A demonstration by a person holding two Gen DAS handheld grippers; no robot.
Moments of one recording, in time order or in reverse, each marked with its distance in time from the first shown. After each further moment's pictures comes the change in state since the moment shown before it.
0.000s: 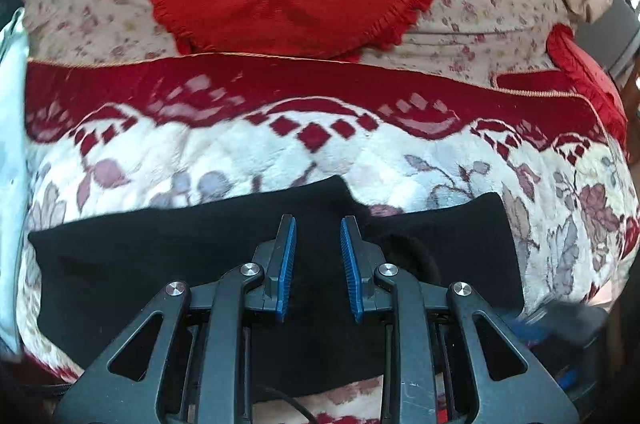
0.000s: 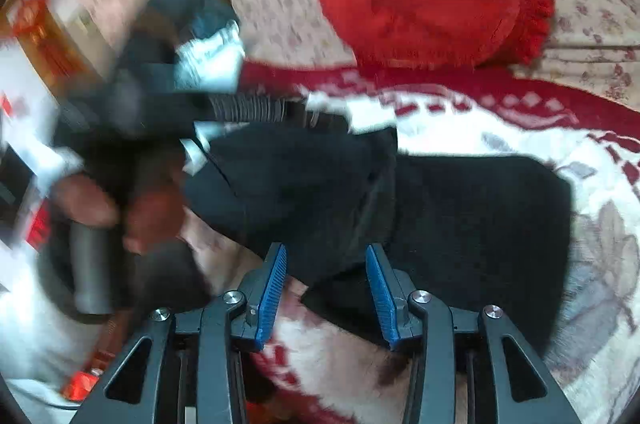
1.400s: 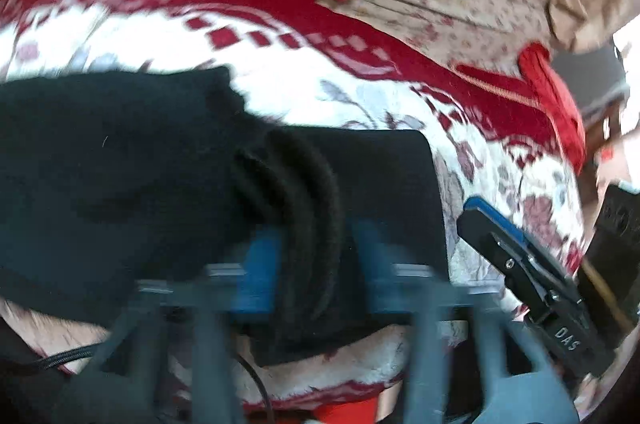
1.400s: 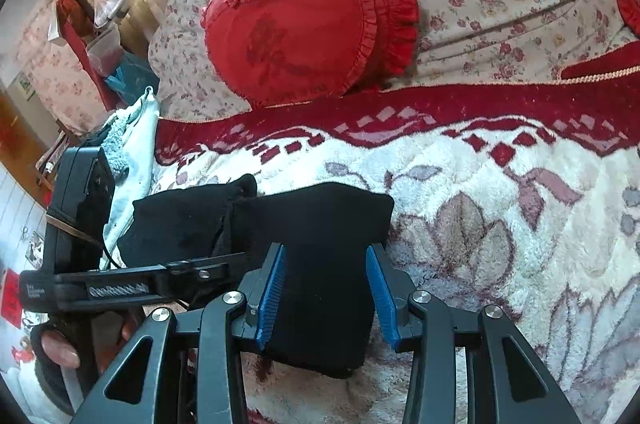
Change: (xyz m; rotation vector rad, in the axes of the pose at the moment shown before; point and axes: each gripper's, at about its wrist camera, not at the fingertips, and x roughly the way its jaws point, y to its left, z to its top) left arm 0.030 -0.056 -0.040 -0.157 0.112 -0.211; right arm -0.049 -0.078 0.005 0.161 -0.086 -0.222
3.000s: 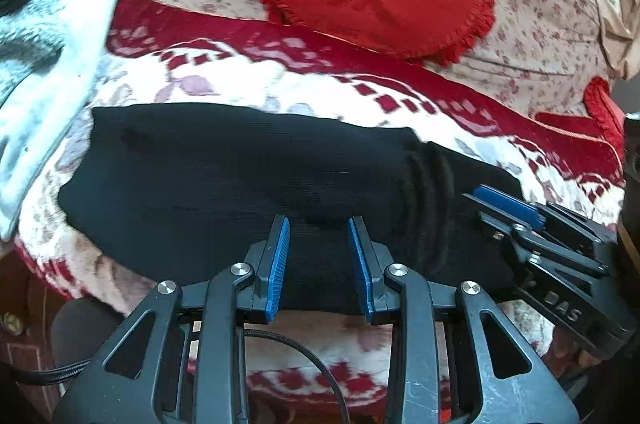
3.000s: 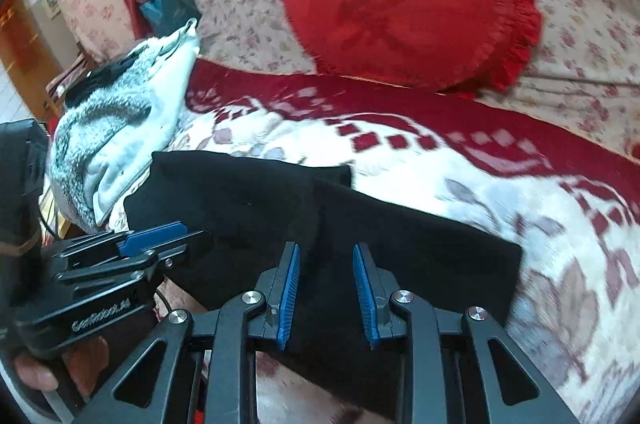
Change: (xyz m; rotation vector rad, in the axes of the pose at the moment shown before) left arm -0.073 0.079 -0.029 -0.074 -0.223 0.315; right arm 0.076 0.106 0.014 -0.242 0.130 0.015
